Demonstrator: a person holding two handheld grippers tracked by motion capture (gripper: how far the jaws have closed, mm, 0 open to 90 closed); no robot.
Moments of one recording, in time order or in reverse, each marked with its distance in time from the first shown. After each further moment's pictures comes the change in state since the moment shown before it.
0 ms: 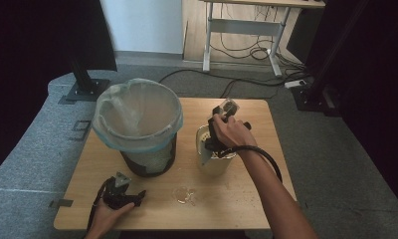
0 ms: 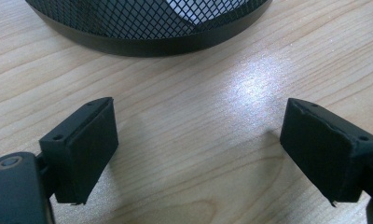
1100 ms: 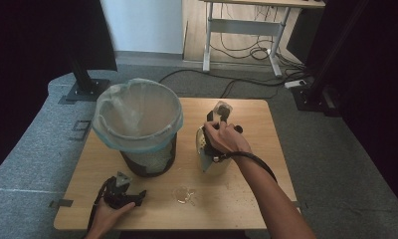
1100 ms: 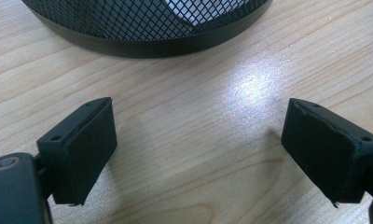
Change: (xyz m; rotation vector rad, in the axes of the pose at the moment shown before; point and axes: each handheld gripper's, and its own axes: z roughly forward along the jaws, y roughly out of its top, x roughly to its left) left arm -0.001 0.002 0.001 0.006 0.001 0.001; right arm 0.005 0.020 -0.012 -0.036 -0.077 -0.168
